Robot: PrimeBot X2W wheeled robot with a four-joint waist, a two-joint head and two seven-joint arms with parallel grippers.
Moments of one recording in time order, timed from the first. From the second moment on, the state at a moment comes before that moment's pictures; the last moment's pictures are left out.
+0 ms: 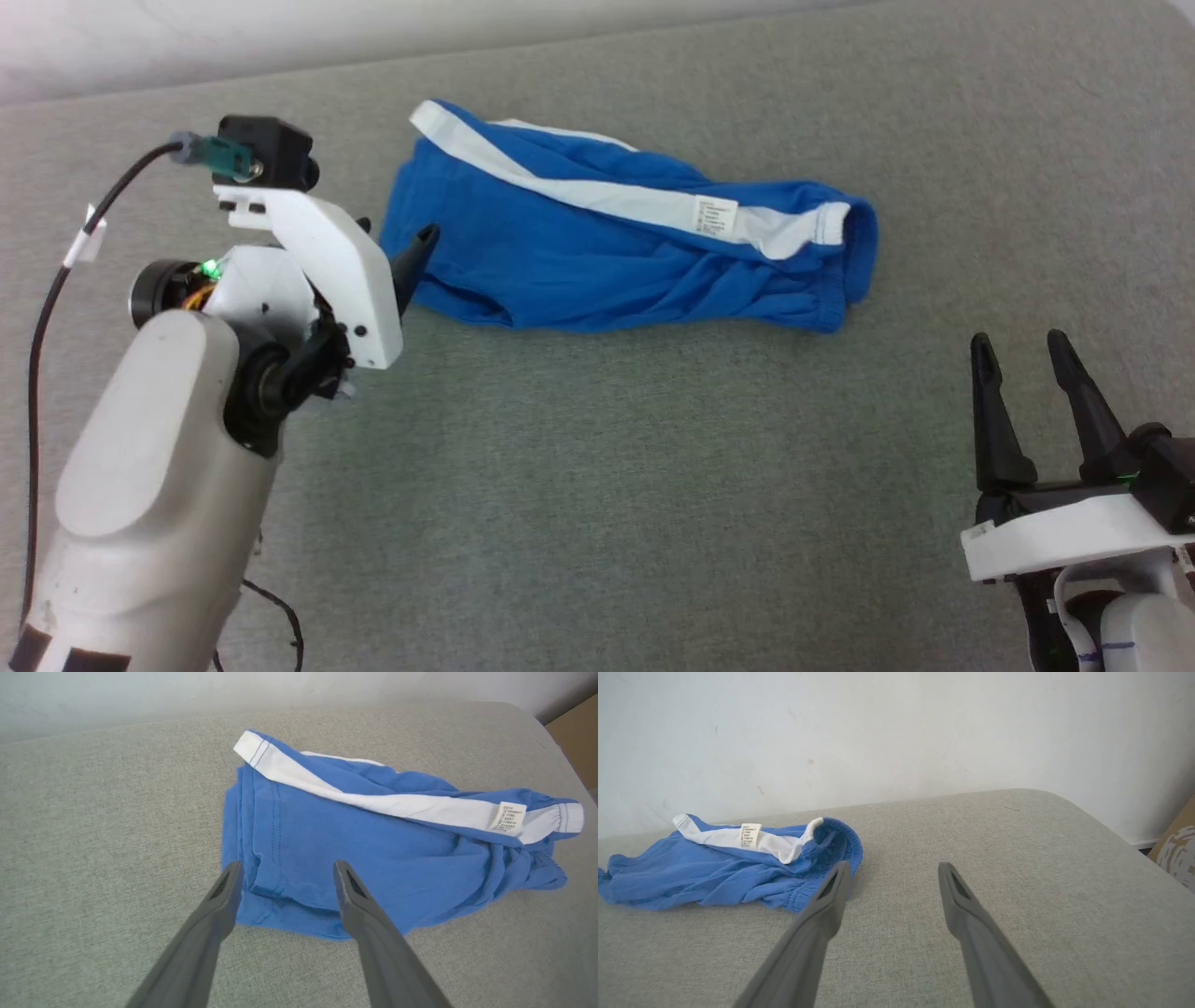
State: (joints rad) left arm -0.64 0.38 -0.32 0.20 -0.65 0.05 0.64; right arm -0.04 -0.05 -0.09 -0.04 0.18 0.13 -0.15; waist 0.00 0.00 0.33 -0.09
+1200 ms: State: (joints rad) left arm -0.67 0.35 -0.30 0.30 -0.71 0.15 0.73; right arm -0.24 -0.05 0.06 0.01 0.15 0.13 0.16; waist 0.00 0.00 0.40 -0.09
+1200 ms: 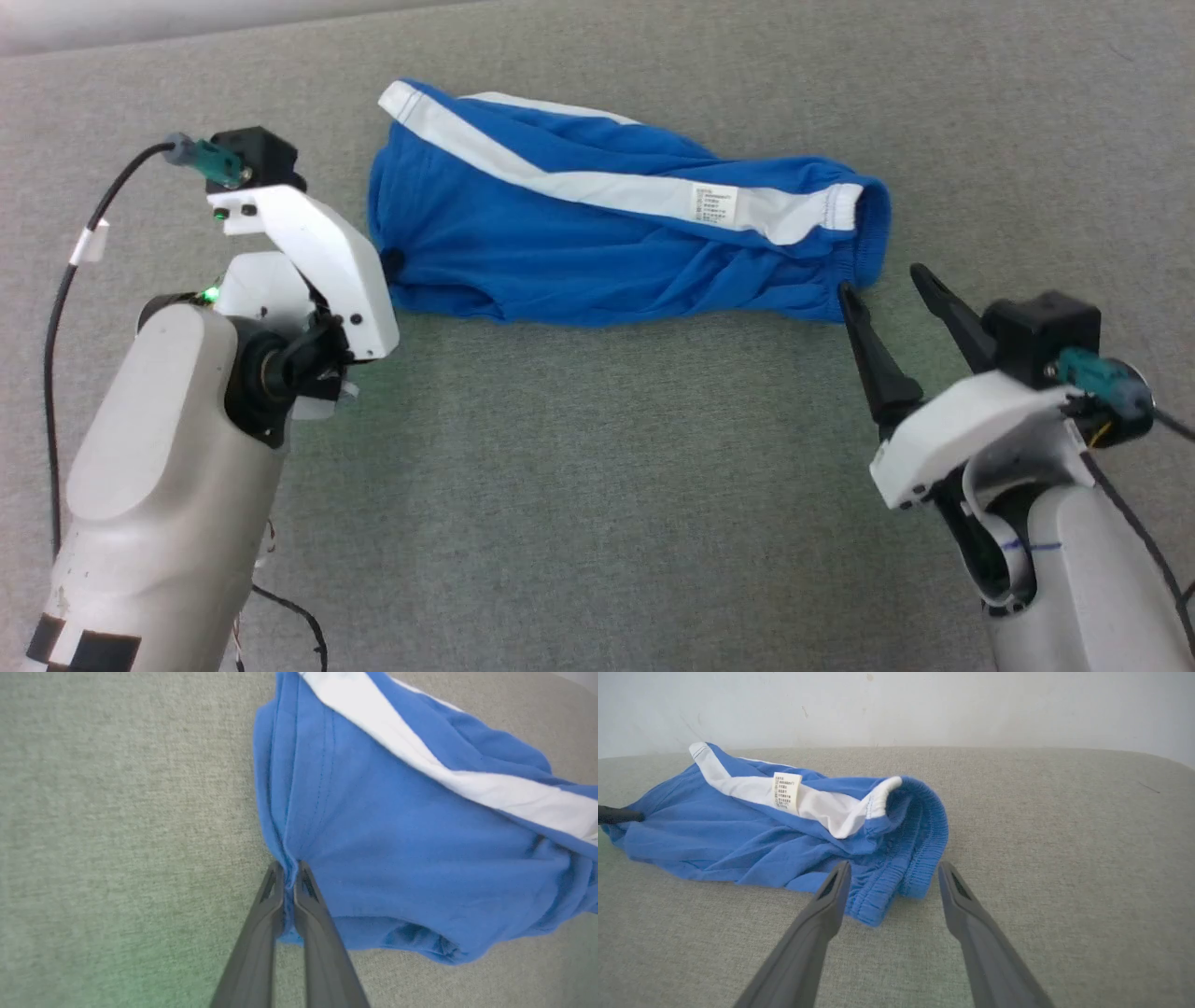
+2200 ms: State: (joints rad) left arm -0.77 0.30 -0.32 0.35 -0.74 0.08 0.66; right arm -0.43 -0.05 0.01 0.15 0.20 0.13 0.45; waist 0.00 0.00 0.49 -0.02
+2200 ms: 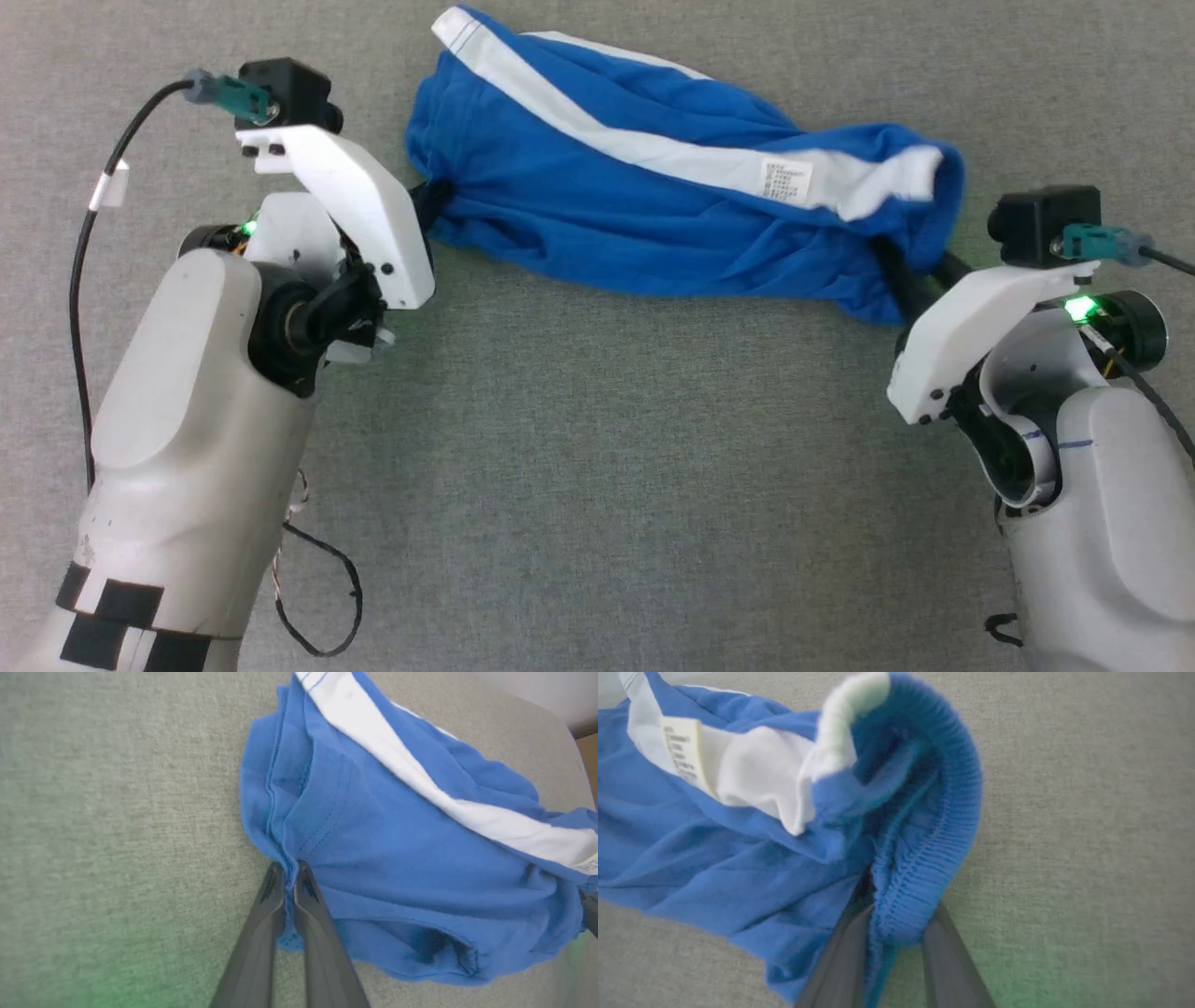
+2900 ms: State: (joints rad) left arm -0.49 0.25 -0.20 0.16 -0.86 0.06 0.46; right arm -0.31 -0.05 -0.04 0.08 0.27 0.13 0.42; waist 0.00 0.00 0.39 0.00
